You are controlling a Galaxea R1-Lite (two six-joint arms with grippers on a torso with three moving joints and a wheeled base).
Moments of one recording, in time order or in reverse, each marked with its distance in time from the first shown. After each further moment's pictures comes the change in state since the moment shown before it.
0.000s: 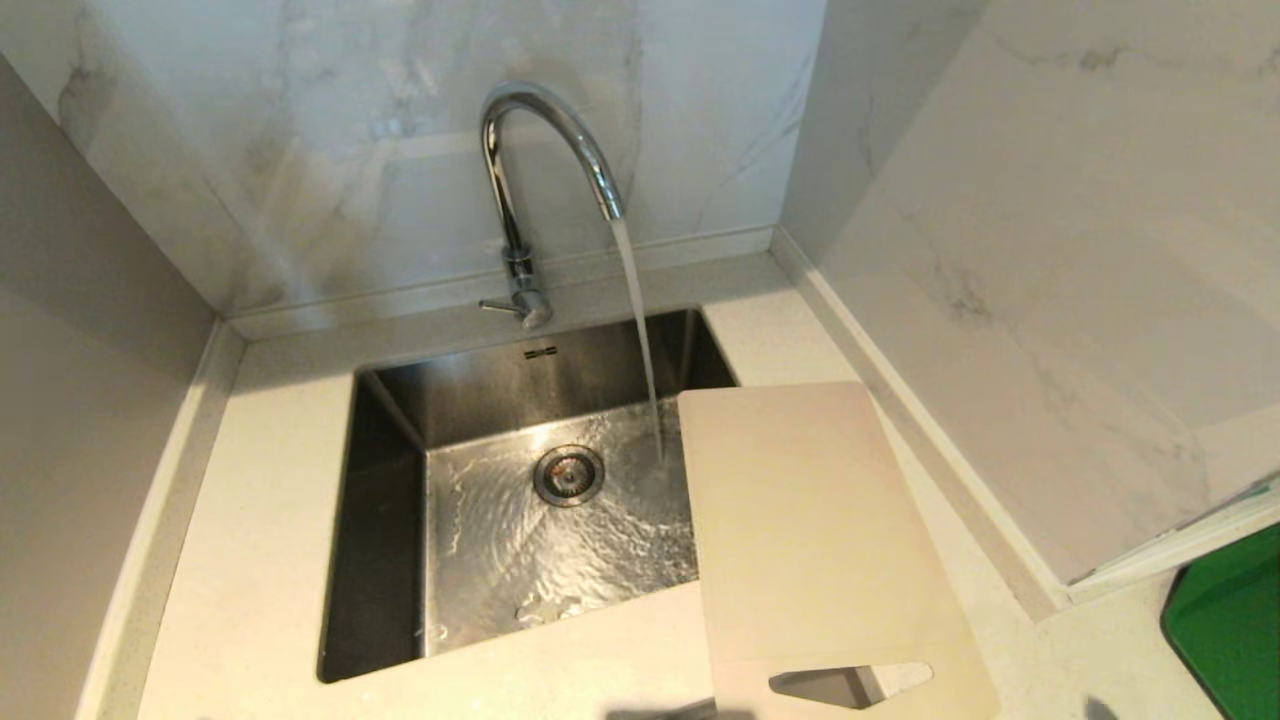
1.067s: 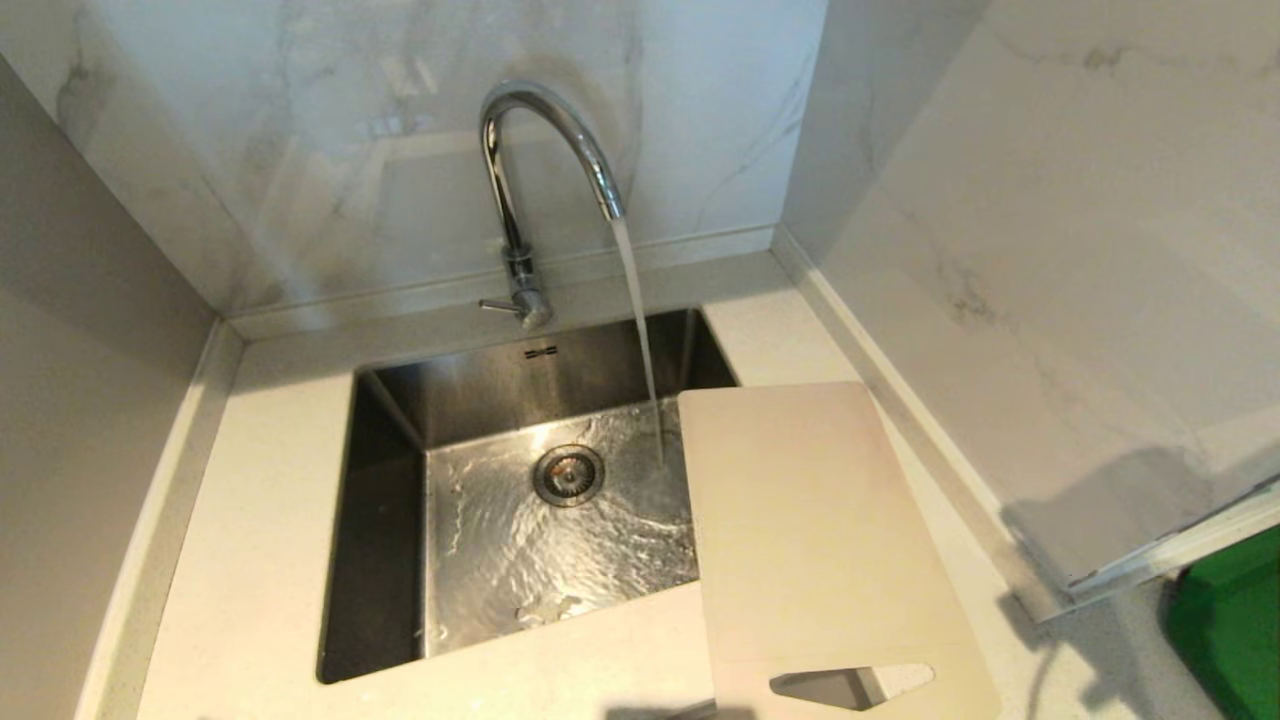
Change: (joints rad) left arm -0.001 0.001 0.000 0.000 0.000 0.000; right arm 0.002 0.577 -0.438 0.198 0.055 -0.274
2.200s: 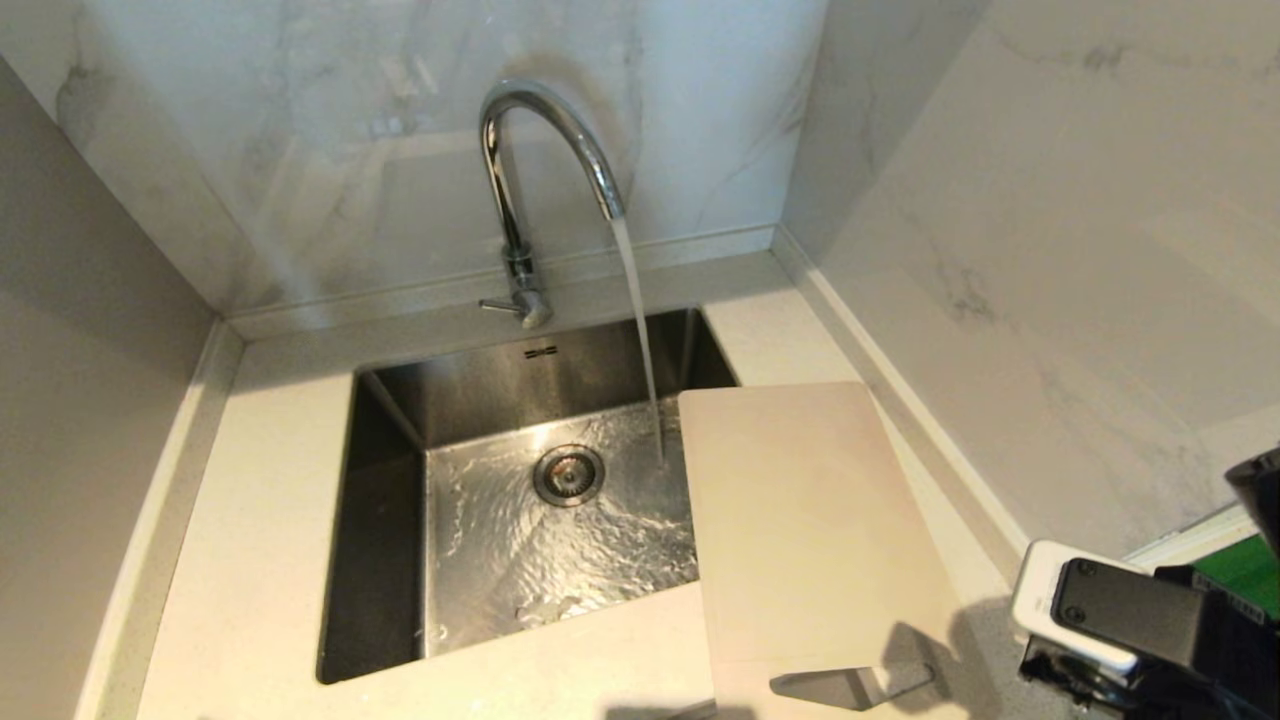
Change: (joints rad) left arm 0.000 0.000 0.000 0.000 0.000 0.000; right arm 0.412 0.123 0.551 -0.001 -0.398 -0.321
